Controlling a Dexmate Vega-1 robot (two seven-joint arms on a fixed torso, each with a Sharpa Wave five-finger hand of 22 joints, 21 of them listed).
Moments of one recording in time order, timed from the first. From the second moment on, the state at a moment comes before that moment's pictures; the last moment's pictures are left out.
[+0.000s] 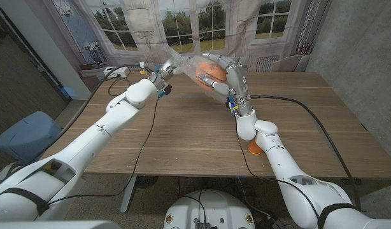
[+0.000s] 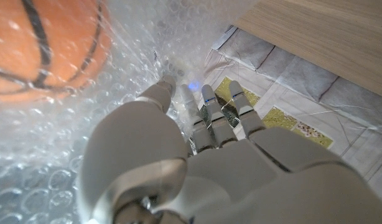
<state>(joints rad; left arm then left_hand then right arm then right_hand) 0.62 0.61 0.49 -1.59 -0.16 -0.11 -0.05 1.06 0.18 0.45 -0.12 0.19 0.83 -0.08 0.51 0.27 0.50 -0.09 0.48 0.48 0.39 -0.04 0.40 0.31 0.23 0.16 0.46 0.23 -0.72 0.00 -0.10 -1.14 -1.47 1.00 -1.12 1.08 -0.14 0.19 -0.10 0.23 0.61 -0.07 0.30 0.26 0.69 -0.02 0.57 0.37 0.82 0.16 0.36 0.59 0.72 0.13 1.21 0.27</state>
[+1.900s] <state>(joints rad) 0.44 0.67 0.75 -1.54 0.15 0.29 -0.33 1.11 0.16 0.44 -0.14 0.18 0.79 0.00 0.53 0.32 0.40 -0.04 0.44 0.52 0.28 -0.02 0.35 0.30 0.18 0.16 0.49 0.24 -0.37 -0.31 -1.03 -0.81 -1.16 0.42 -1.02 1.05 -0.12 0.16 -0.06 0.23 0.64 -0.07 0.29 0.27 0.70 -0.02 0.55 0.35 0.85 0.12 0.32 0.61 0.71 0.13 1.27 0.22</state>
